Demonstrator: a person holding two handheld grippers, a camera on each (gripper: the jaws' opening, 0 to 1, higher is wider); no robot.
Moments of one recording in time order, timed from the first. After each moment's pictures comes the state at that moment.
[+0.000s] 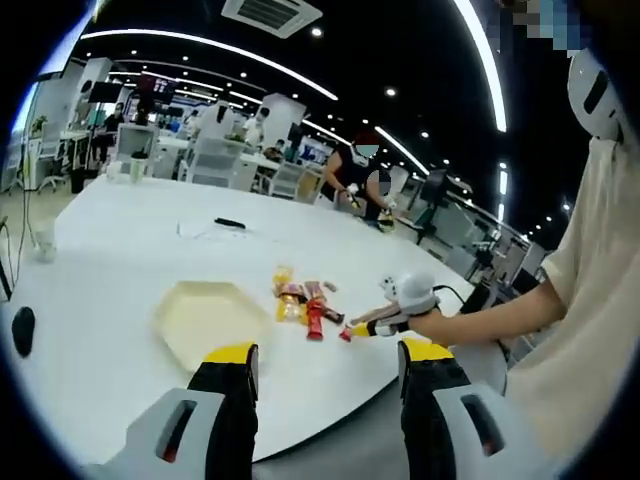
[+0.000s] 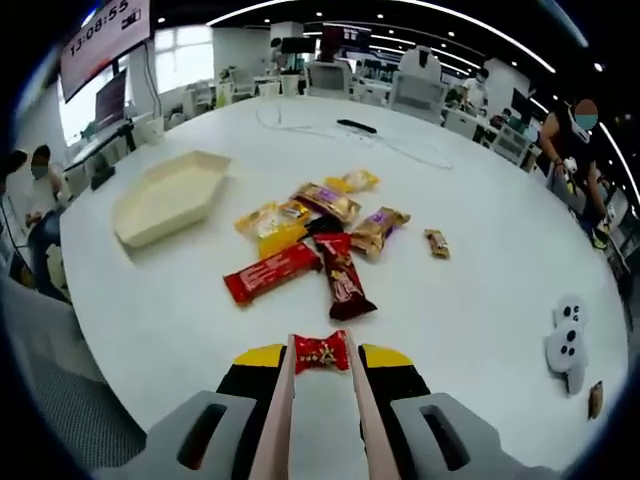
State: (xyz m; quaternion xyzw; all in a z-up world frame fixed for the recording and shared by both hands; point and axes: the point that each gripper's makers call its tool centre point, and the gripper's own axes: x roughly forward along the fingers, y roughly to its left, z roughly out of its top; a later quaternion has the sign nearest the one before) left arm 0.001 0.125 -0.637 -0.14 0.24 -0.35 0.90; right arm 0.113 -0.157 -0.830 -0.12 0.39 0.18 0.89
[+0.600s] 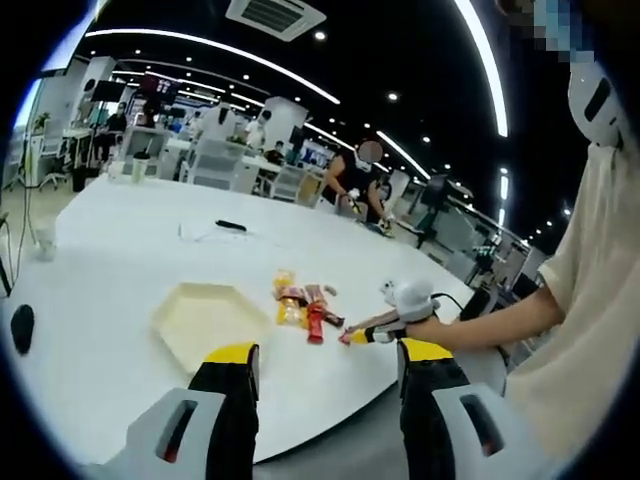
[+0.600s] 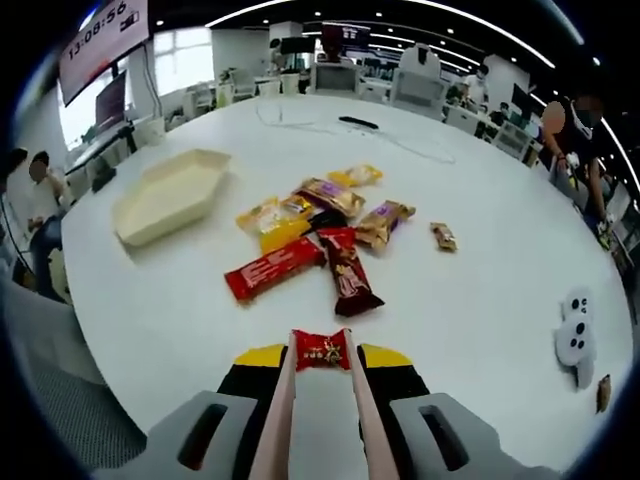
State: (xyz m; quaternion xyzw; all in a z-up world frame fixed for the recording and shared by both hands) left arm 0.002 0.131 -0.638 -0.14 0.24 -0.35 0.90; right arm 0.114 -0.155 -0.837 -0.10 0.40 0.18 0.89
